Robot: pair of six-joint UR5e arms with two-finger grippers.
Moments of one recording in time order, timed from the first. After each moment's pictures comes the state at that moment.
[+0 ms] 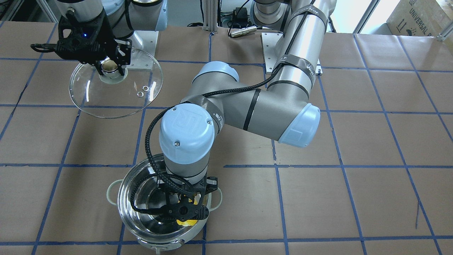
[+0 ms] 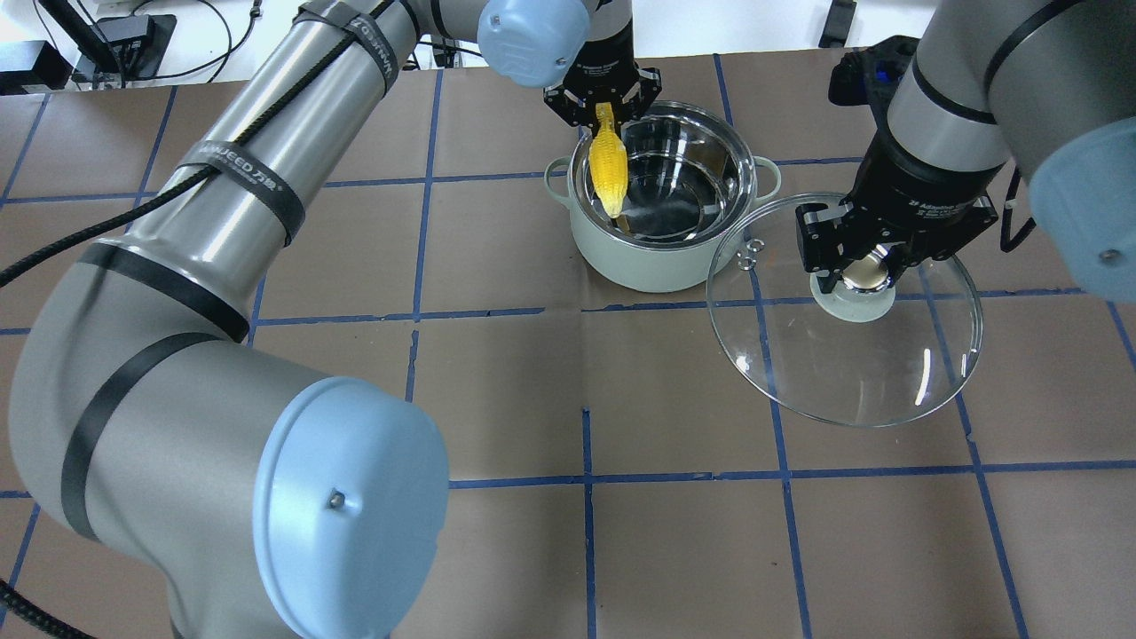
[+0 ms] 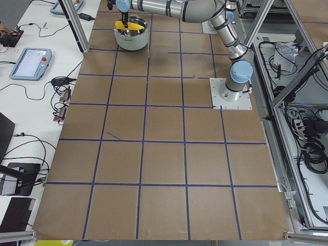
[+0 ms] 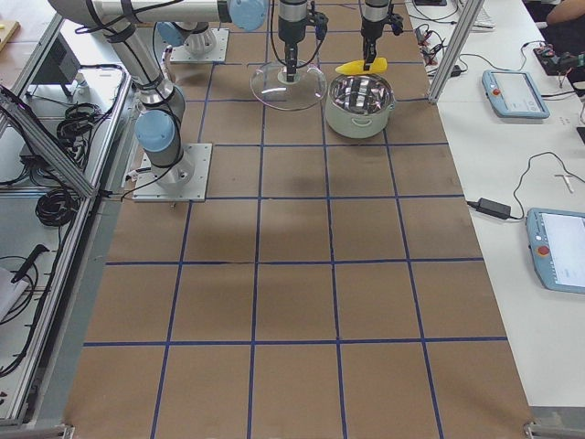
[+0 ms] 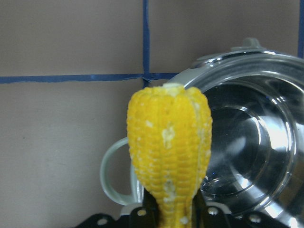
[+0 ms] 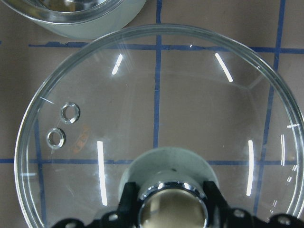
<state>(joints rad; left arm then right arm) -1.94 -2.36 -0.84 -1.47 1.52 -0.37 1.59 -1.71 1.71 -1.54 -1.60 -0.02</state>
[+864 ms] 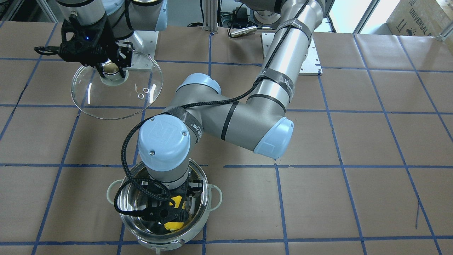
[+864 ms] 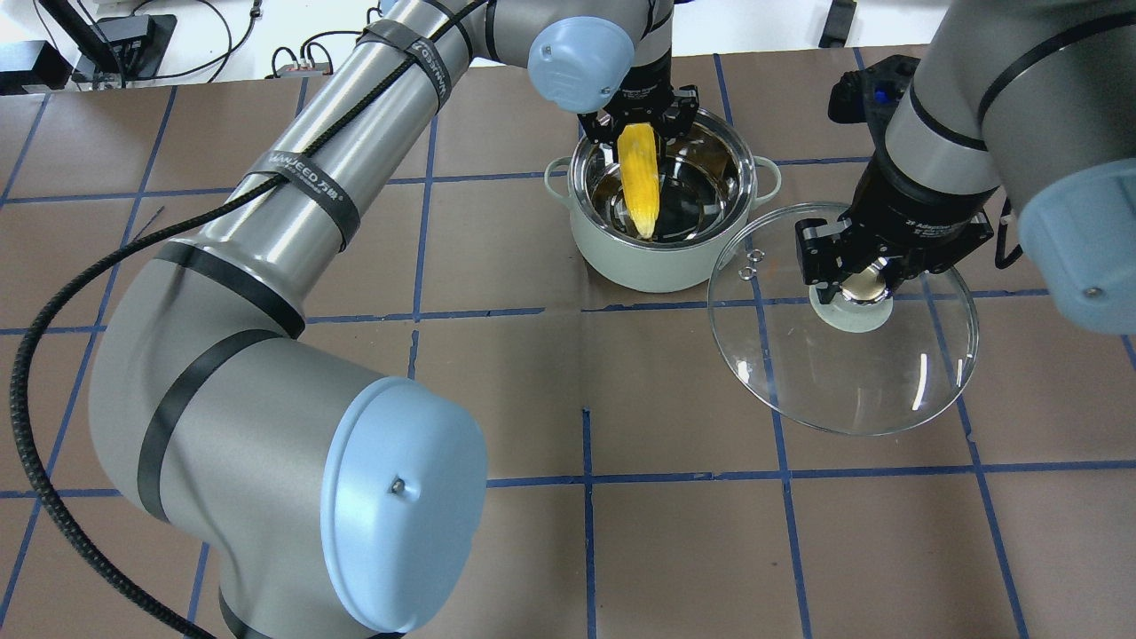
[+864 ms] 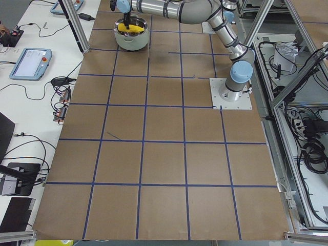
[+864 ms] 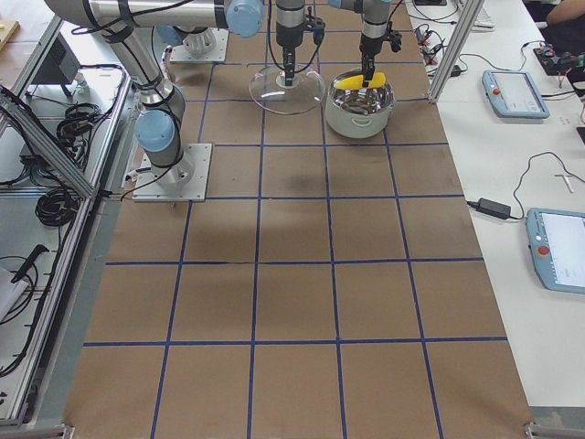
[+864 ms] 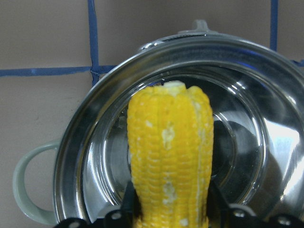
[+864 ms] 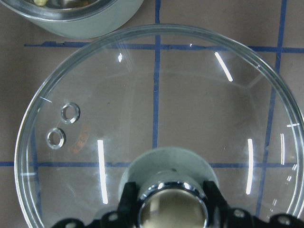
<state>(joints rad) -1.97 -2.42 -0.81 -1.44 1.51 -0.38 1.58 -1.73 1.76 -1.58 -1.60 -0.02</state>
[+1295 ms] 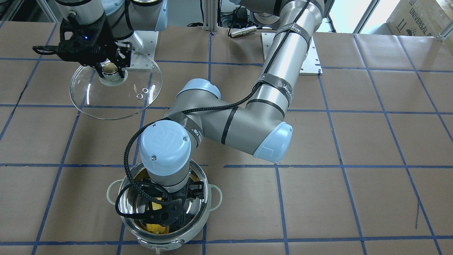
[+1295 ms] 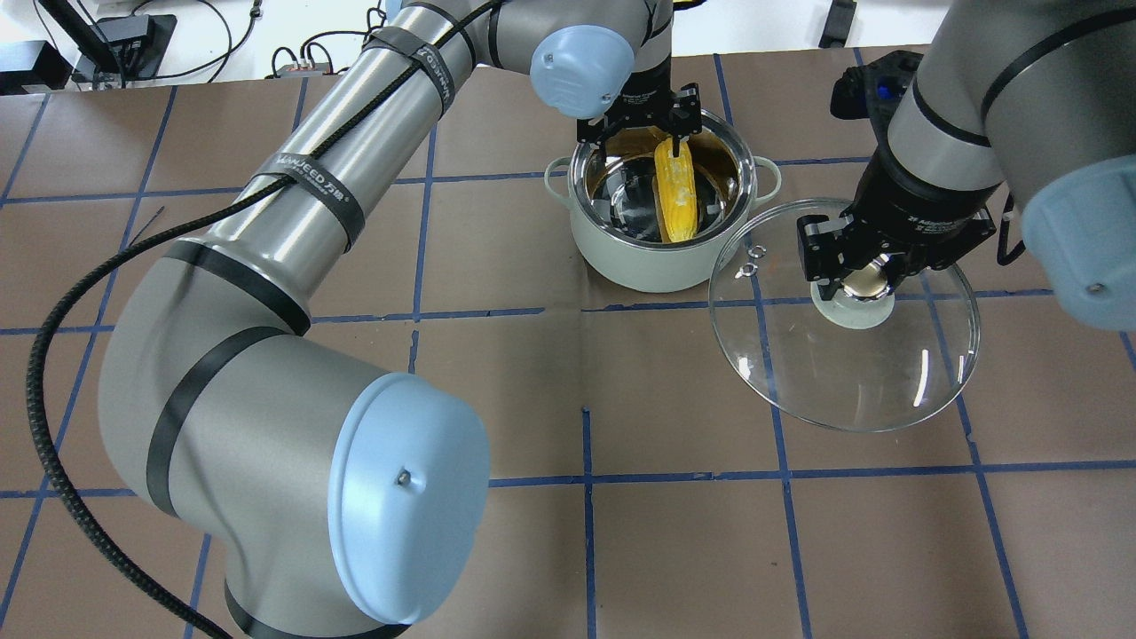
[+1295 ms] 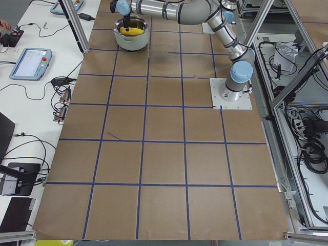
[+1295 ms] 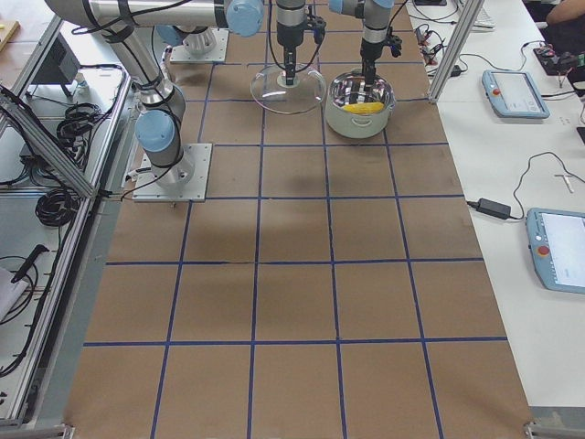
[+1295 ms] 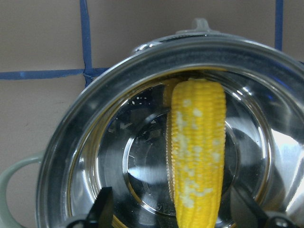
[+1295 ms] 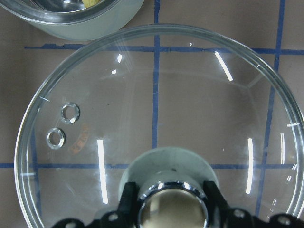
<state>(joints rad) -1.96 -2.42 -0.82 -1.44 1.51 -0.36 1.58 -1.73 1.76 -1.59 -1.60 -0.02</state>
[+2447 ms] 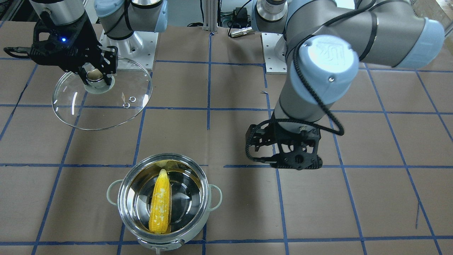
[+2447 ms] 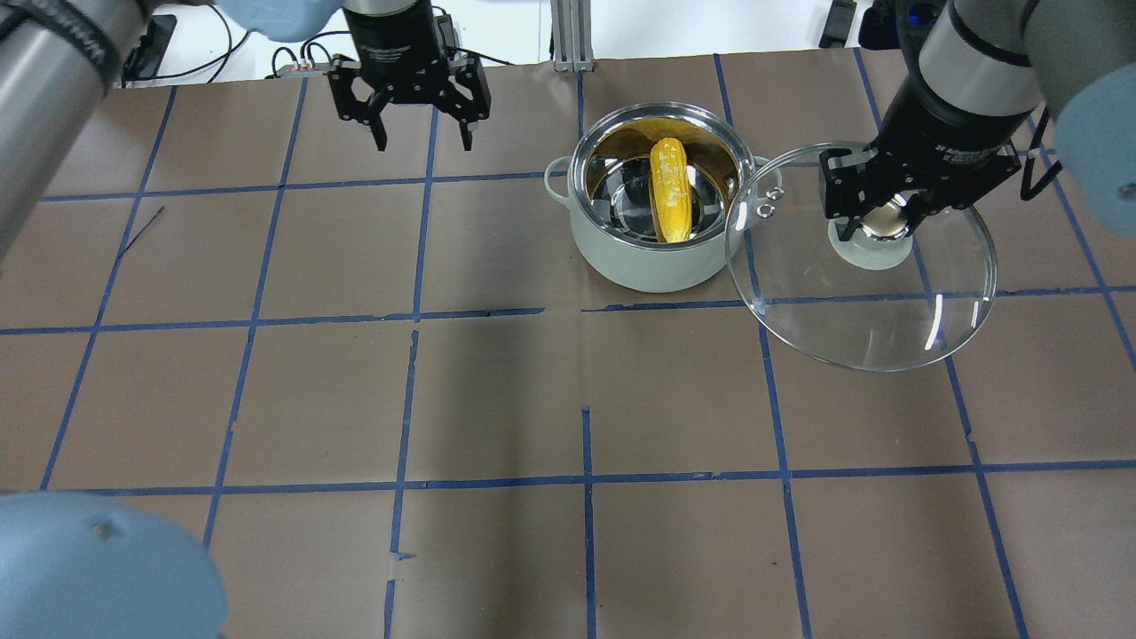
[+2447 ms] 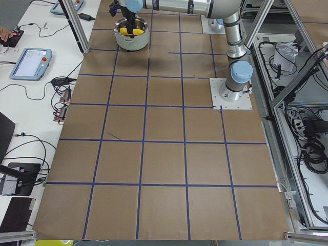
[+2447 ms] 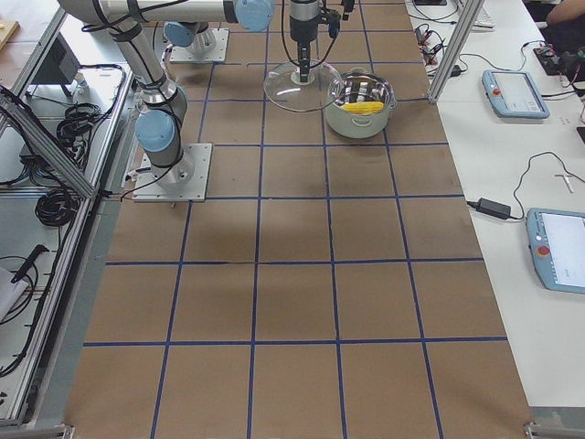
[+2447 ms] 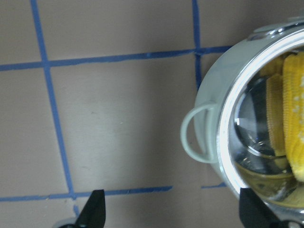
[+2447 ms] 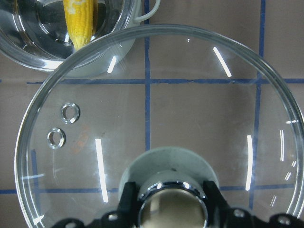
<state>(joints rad) -1.68 -1.94 -1.22 -1.65 1.59 -0.08 1.54 -1.66 1.64 -1.59 -1.59 -0.04</state>
